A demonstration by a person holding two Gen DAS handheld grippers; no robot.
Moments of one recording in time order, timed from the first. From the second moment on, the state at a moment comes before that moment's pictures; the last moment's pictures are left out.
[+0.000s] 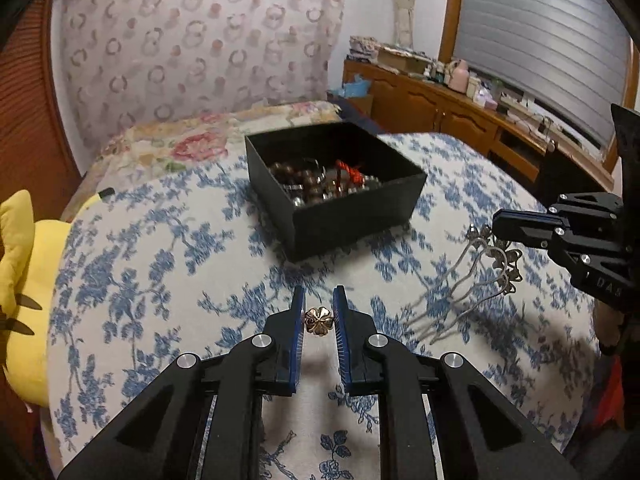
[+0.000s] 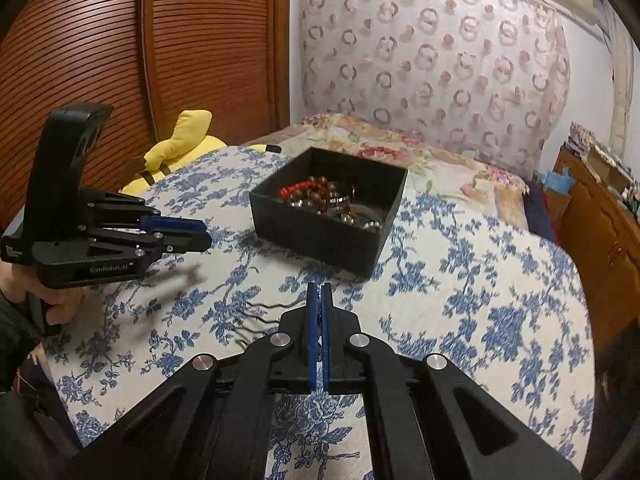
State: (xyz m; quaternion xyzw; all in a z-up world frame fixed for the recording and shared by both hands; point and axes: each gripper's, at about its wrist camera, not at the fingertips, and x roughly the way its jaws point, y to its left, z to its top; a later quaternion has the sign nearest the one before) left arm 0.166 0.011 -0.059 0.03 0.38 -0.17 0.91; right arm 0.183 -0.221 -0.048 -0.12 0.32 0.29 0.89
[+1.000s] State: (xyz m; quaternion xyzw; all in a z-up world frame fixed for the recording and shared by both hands) left arm 0.194 0.008 -0.020 0.02 0.33 -0.16 0.93; right arm 0.244 -0.200 0.031 -0.16 0.26 0.24 0.92
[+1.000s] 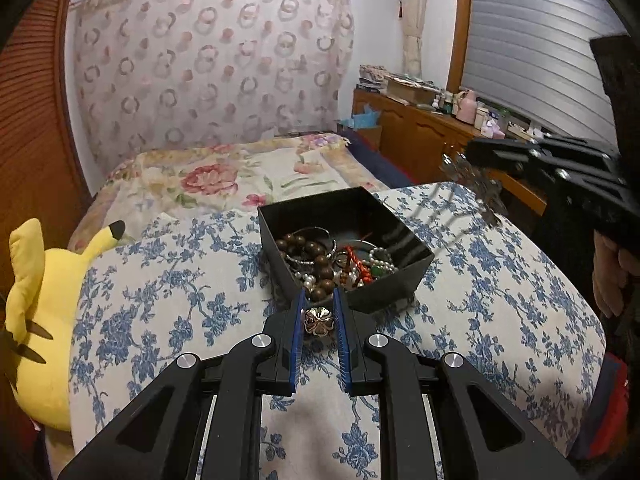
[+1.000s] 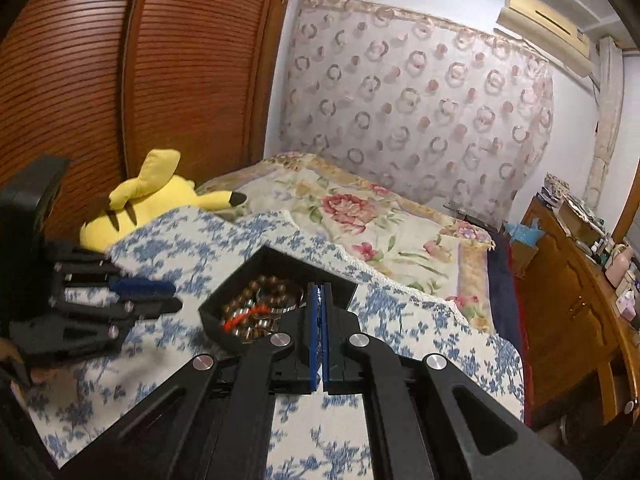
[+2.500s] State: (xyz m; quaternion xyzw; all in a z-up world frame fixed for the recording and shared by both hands) left arm 0.245 -0.019 -0.020 0.01 0.34 -0.15 0.93; right arm 0.286 -0.227 -0.030 -0.05 0.31 0.24 0.92
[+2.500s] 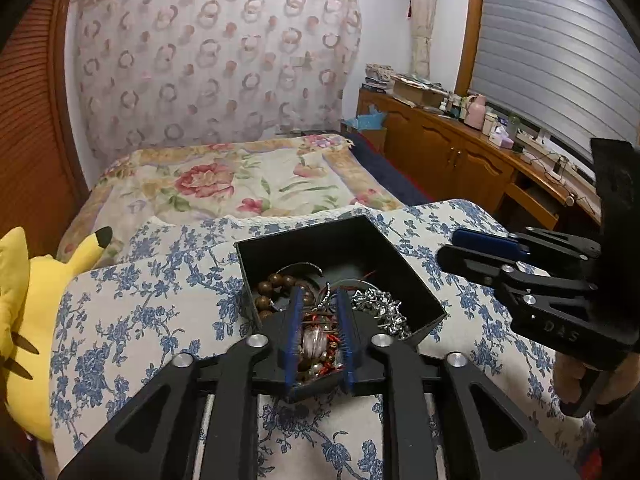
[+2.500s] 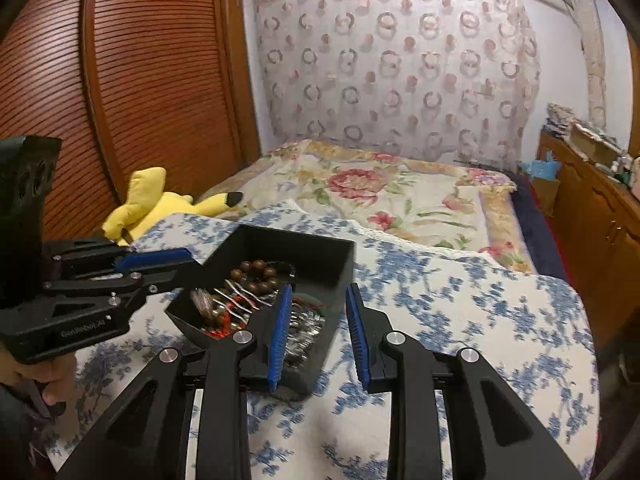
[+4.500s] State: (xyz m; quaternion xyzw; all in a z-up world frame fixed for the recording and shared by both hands) left arm 0.079 0.008 0.007 -0.01 0.25 -0.05 0.97; right arm 0.110 -0.276 0.002 0.01 0.19 0.15 0.97
